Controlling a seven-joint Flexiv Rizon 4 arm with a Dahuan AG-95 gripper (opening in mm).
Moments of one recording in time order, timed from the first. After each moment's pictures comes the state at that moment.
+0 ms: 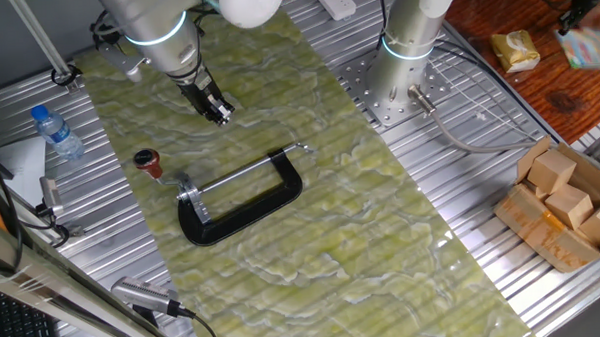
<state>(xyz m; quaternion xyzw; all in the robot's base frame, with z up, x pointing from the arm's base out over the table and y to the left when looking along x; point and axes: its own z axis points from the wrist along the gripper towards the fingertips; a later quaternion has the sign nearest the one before) 0.497 0.000 0.170 0.16 -0.98 -0.04 0.09</state>
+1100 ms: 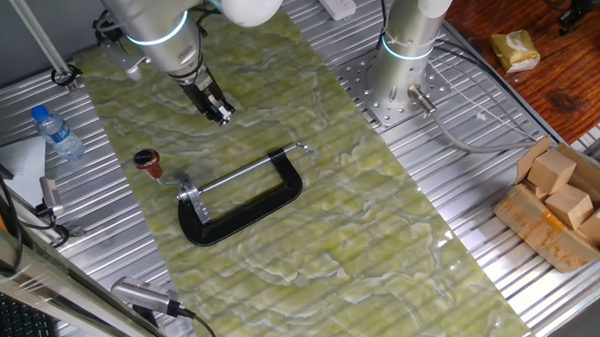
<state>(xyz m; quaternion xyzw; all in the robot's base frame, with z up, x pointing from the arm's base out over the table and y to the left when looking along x) 0.492 -0.001 0.170 0.13 -0.99 -0.04 0.09</state>
